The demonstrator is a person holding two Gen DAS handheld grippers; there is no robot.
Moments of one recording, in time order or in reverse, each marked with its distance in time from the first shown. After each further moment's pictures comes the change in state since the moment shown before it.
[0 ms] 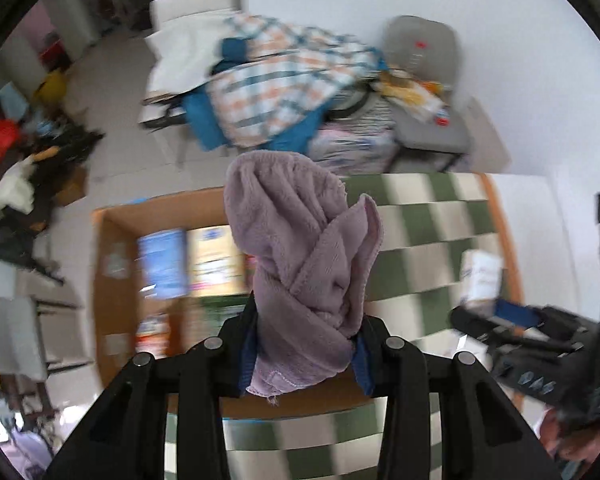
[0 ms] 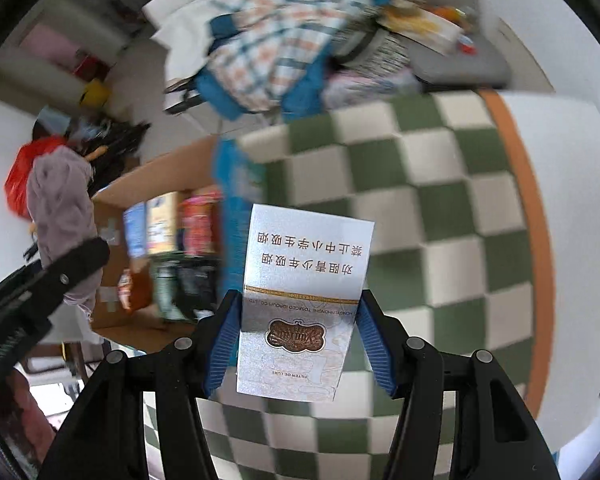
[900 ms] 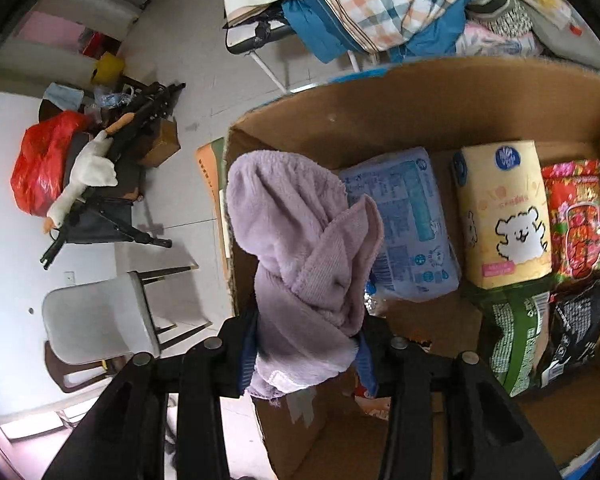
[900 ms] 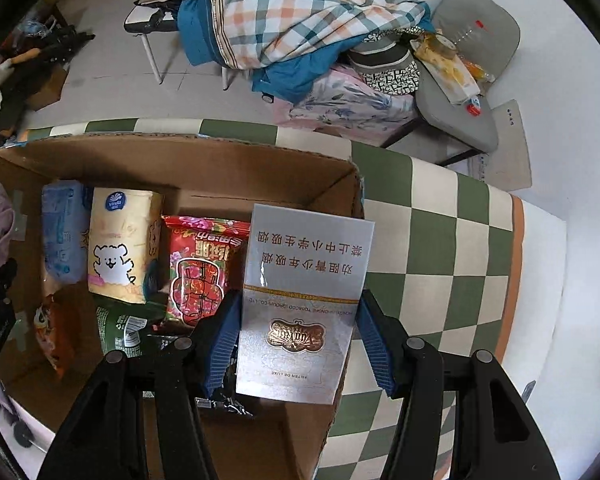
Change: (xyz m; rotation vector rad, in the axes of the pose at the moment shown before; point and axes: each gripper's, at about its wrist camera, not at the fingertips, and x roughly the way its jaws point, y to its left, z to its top) left arm 0.167 0.155 0.006 0.111 0.314 0.436; right arm 0.156 0.154 0.084 -0.230 0.146 -0.475
